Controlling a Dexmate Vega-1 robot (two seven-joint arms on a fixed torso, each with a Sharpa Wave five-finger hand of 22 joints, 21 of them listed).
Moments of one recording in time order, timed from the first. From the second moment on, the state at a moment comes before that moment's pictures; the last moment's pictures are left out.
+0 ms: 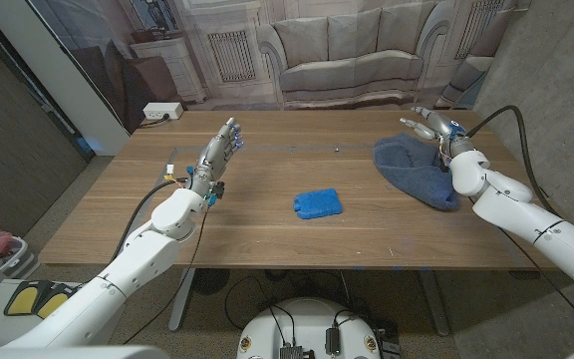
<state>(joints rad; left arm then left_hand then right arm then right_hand) 1.09 0.67 0.30 -1.77 -0.58 -0.17 0.19 0.35 -0.07 0.29 0.09 0.29 0.11 0.04 0.20 0.18 0.11 -0.03 0.20 0.19 0.02 -0.01 0.19 0.18 0.06 -0.04 0.20 0.17 -0.84 -0.88 -0.42 -1.67 -0.30 -0.28 -0.26 0.23 0.04 0.32 -0.08 0.19 0.24 -0.10 0.19 0.20 0.31 0.00 0.22 0.19 0.20 -0.03 0.19 0.19 0.10 -0.04 0.50 0.17</state>
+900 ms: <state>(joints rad) 1.09 0.69 0.29 -1.77 -0.59 -0.17 0.16 0.35 -0.06 0.29 0.09 0.29 0.11 0.04 0.20 0.18 0.11 -0.03 0.20 0.19 0.02 -0.01 0.19 0.18 0.06 -0.04 0.20 0.17 -0.83 -0.88 -0.47 -1.70 -0.34 -0.39 -0.20 0.23 0.04 0.31 -0.09 0.19 0.24 -0.10 0.19 0.20 0.30 0.00 0.21 0.19 0.18 -0.02 0.19 0.19 0.10 -0.04 0.49 0.17</state>
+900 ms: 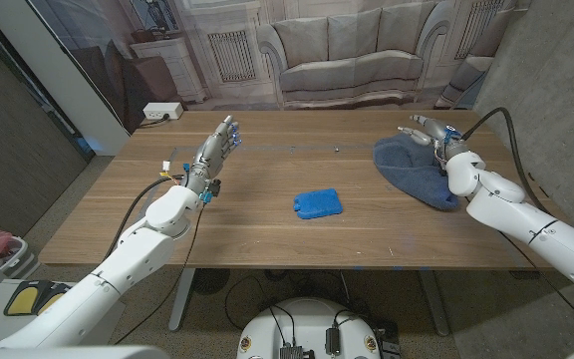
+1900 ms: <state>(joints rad) 1.07 0.70 0.29 -1.77 -0.60 -0.14 0.14 0.36 -0.05 0.28 0.09 0.28 0.11 0.04 0.20 0.18 0.11 -0.03 0.20 0.19 0.02 -0.01 0.19 0.18 0.06 -0.04 0.20 0.17 -0.78 -0.82 -0.53 -1.60 -0.33 -0.42 -0.17 0.23 0.04 0.31 -0.09 0.19 0.23 -0.10 0.19 0.20 0.29 0.01 0.21 0.19 0.18 -0.01 0.19 0.19 0.10 -0.04 0.47 0.17</state>
